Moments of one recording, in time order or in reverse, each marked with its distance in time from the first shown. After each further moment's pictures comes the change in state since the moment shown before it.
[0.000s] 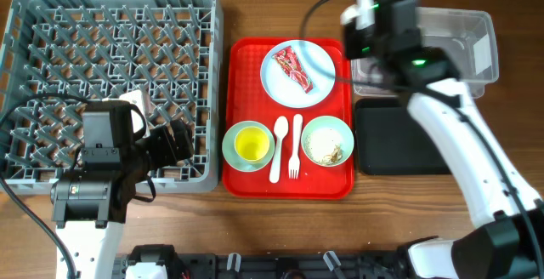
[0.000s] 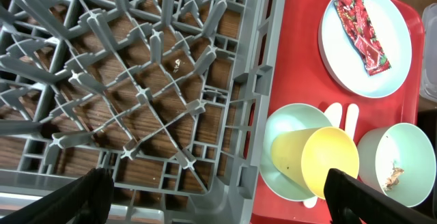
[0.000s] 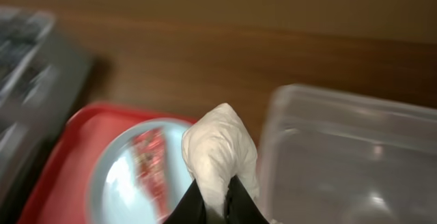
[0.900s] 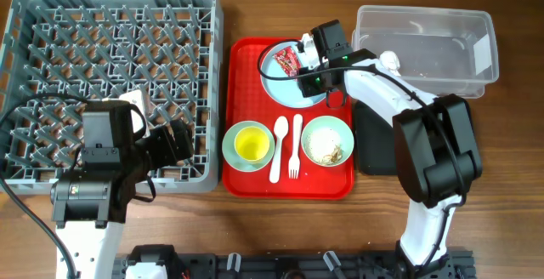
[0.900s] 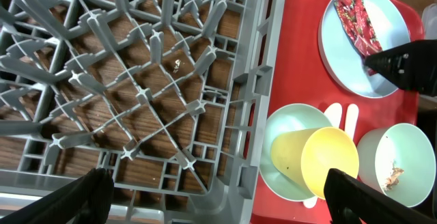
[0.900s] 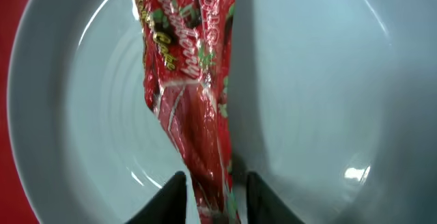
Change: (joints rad) left arm 0.000 0.000 0.001 0.000 0.000 0.000; right arm 0.111 0.492 -0.010 0.016 -0.245 -0.030
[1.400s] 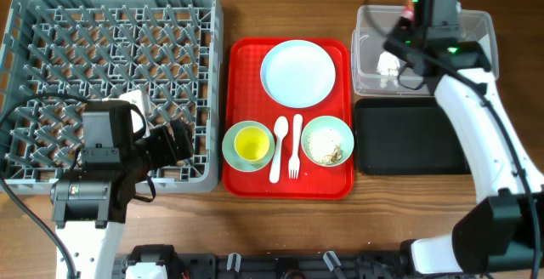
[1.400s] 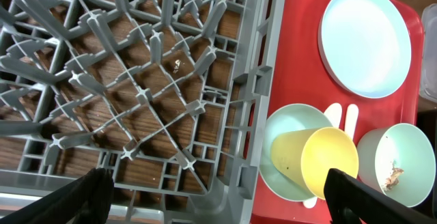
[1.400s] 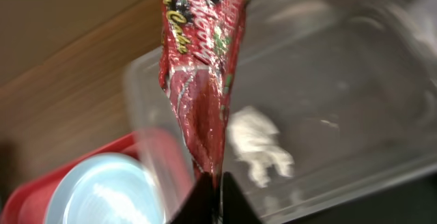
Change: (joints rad) left arm 0.000 0.000 0.000 0.000 0.000 0.000; right arm -0.299 -0.436 0.001 -0.156 0.329 0.507
